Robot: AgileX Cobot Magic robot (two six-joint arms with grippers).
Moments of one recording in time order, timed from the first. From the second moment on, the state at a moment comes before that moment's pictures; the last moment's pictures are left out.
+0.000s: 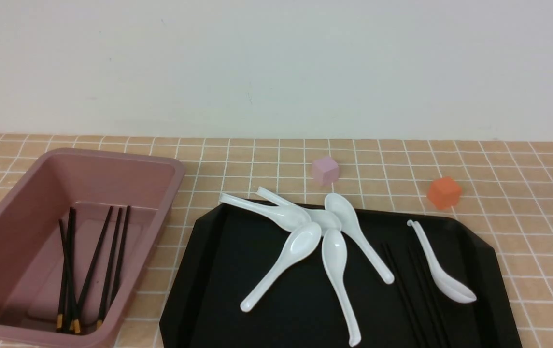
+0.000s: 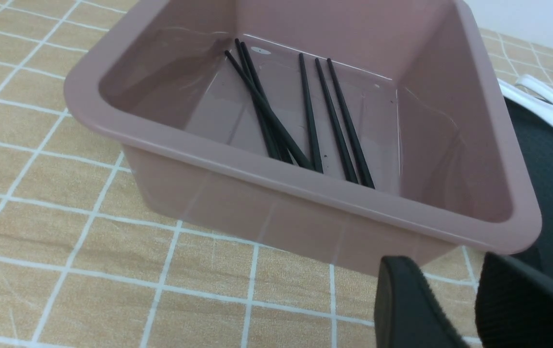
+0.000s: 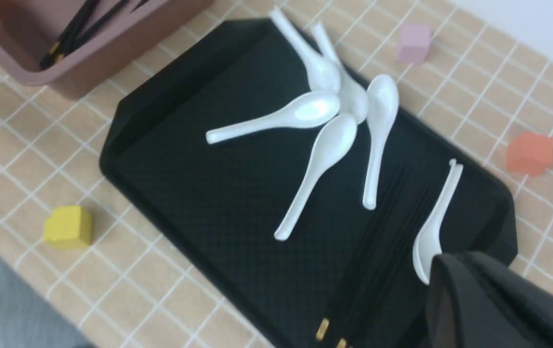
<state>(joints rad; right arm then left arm) 0.69 0.83 -1.18 -0.06 1.08 0.08 -0.06 -0.01 0.03 0.00 0.38 -0.28</state>
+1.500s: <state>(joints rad) 0.62 0.37 -0.18 -0.07 0.23 0.09 -0.06 -0.01 0.03 0.00 0.38 -0.28</state>
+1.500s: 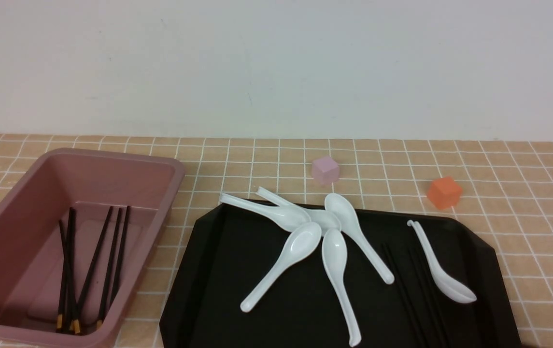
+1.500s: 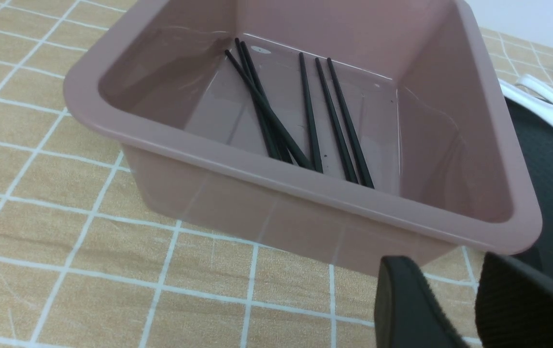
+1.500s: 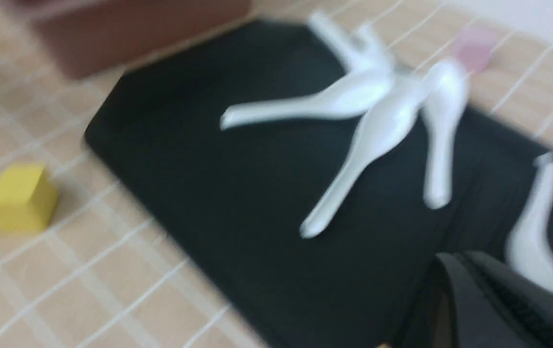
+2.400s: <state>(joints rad) 0.04 -0.01 0.02 0.00 0.36 0.09 -0.06 -0.01 0.03 0.00 0.38 -0.28</state>
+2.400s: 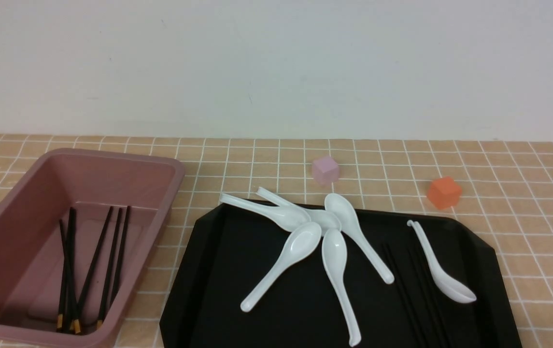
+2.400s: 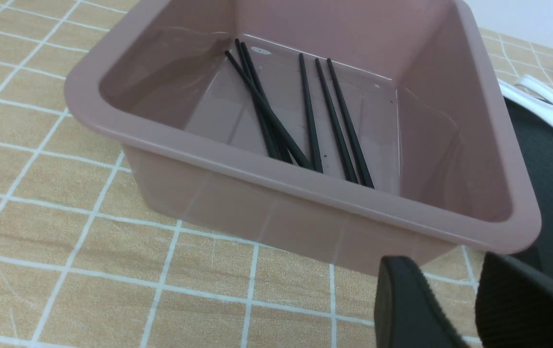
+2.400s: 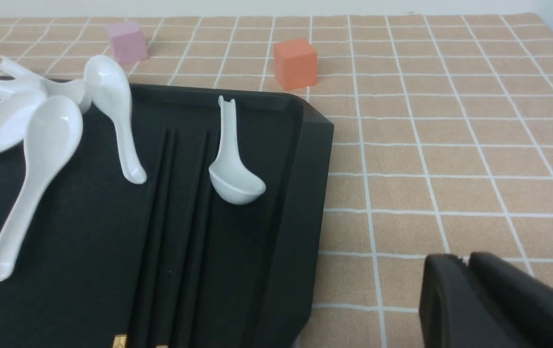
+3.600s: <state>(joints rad) 0.04 -0.01 0.02 0.00 0.36 0.09 -0.06 -0.01 0.03 0.00 0.38 -0.28</state>
